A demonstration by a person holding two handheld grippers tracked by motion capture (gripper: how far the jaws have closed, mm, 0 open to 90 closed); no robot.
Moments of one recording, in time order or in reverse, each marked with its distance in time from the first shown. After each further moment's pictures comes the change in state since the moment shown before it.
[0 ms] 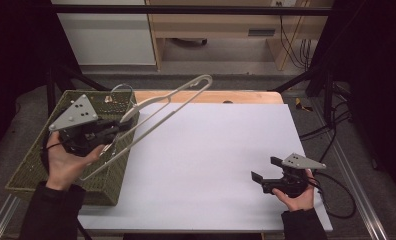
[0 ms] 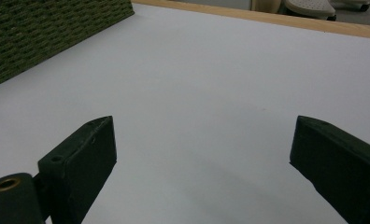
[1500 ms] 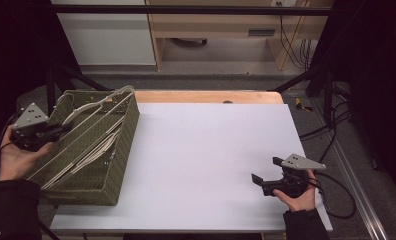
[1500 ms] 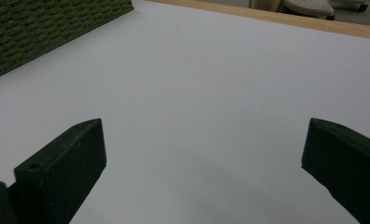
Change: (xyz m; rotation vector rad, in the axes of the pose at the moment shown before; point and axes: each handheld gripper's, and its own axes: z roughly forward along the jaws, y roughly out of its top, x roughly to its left) left arm 0.119 -0.136 -0.030 0.228 0.249 -0.026; right arm 0.002 0.000 -0.001 0.012 -0.006 -0.016
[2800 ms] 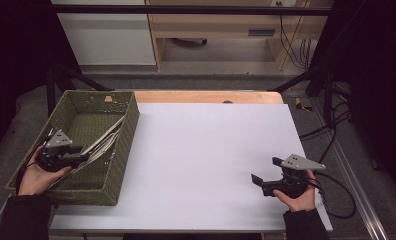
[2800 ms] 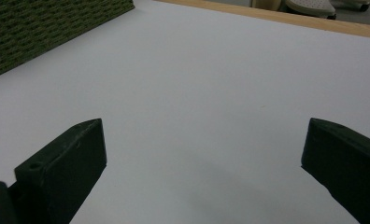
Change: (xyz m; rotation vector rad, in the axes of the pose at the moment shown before) left arm -0.031 -0.056 0.042 0.206 -0.096 -0.058; right arm 0.001 0.000 0.000 0.003 0.003 -0.004
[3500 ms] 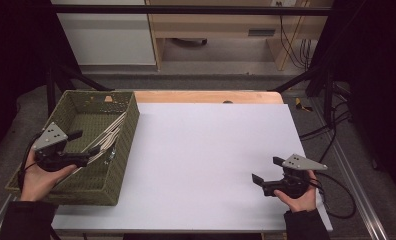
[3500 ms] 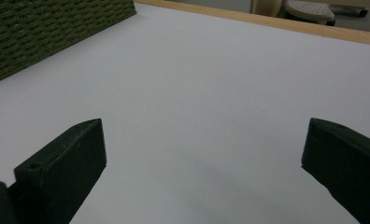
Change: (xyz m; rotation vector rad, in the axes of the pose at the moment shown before) left arm -0.047 0.045 -0.042 -0.363 -0.028 -0.056; right arm 0.000 0.002 -0.003 -0.020 0.002 -0.009
